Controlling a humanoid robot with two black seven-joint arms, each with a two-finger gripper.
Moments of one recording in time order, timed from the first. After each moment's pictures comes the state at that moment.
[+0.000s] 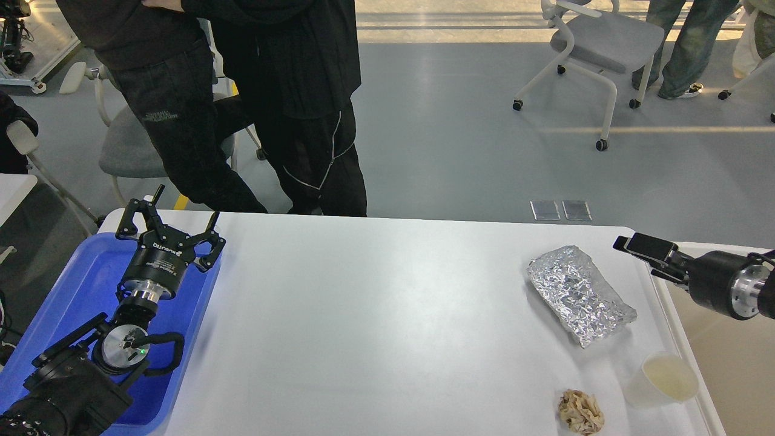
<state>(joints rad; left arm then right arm) -0.50 0.34 -0.88 -0.55 -0.07 -0.64 -0.50 0.73 -1.06 0.29 1.37 -0.98 0.05 0.08</state>
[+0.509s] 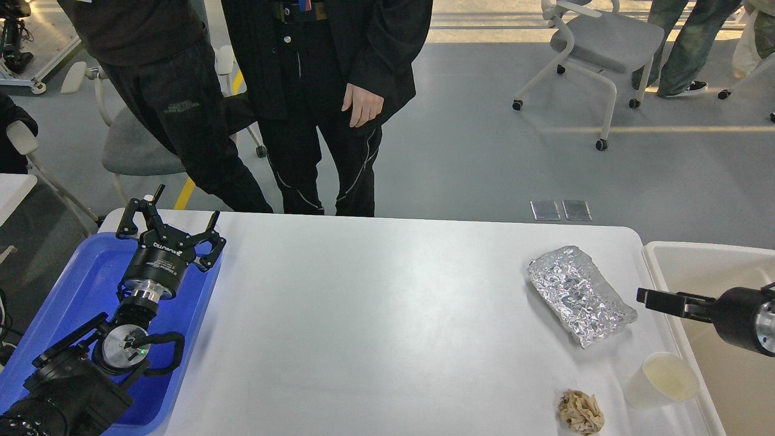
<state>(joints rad) -0.50 0.34 -0.88 -0.55 -0.07 -0.64 -0.50 0.71 -1.11 0.19 1.36 -1.29 0.06 0.09</state>
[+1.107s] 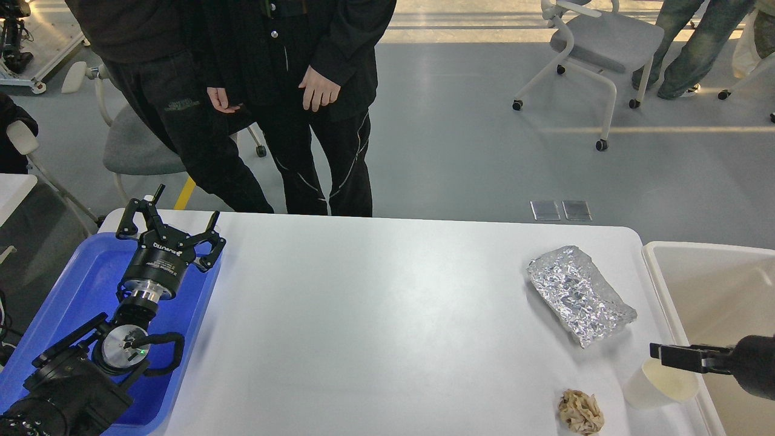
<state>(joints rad) -0.50 0.34 -0.88 -0.55 -0.07 -0.64 -0.50 0.67 -1.14 0.05 1.33 -1.39 0.06 0.21</state>
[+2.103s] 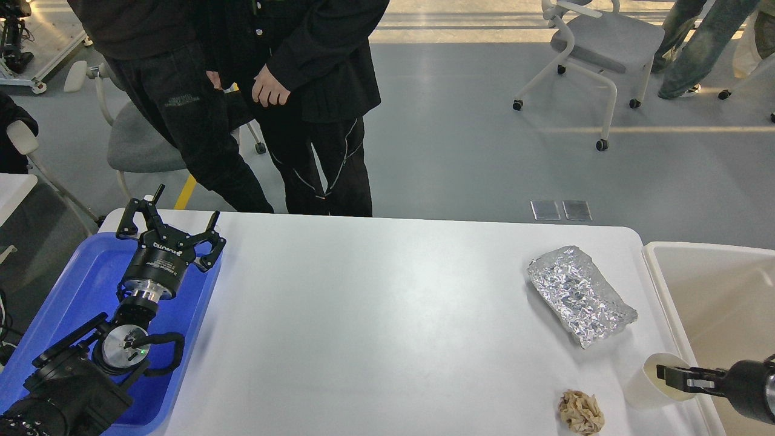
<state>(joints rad) -0.50 0.34 -0.88 -0.55 -0.07 -0.64 -0.50 0.59 -1.01 0.03 1.14 -1.39 0.00 0.26</state>
